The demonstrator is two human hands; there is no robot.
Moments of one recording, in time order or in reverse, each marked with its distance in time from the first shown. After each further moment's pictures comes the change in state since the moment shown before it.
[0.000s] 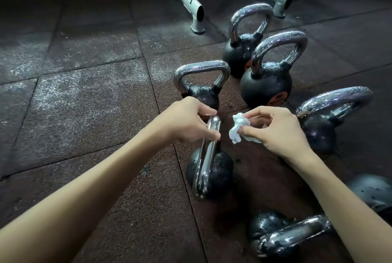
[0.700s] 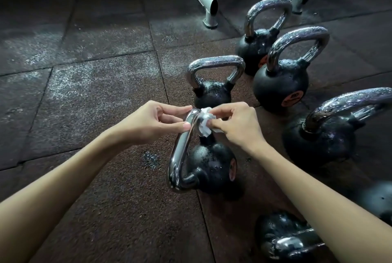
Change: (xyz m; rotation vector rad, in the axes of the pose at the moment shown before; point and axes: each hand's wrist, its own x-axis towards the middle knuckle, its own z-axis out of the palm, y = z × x) left_hand -0.019 -0.094 -0.029 -0.381 -0.029 0.039; right_hand 0.032 -0.022 0.094 0.043 -0.085 -0.100
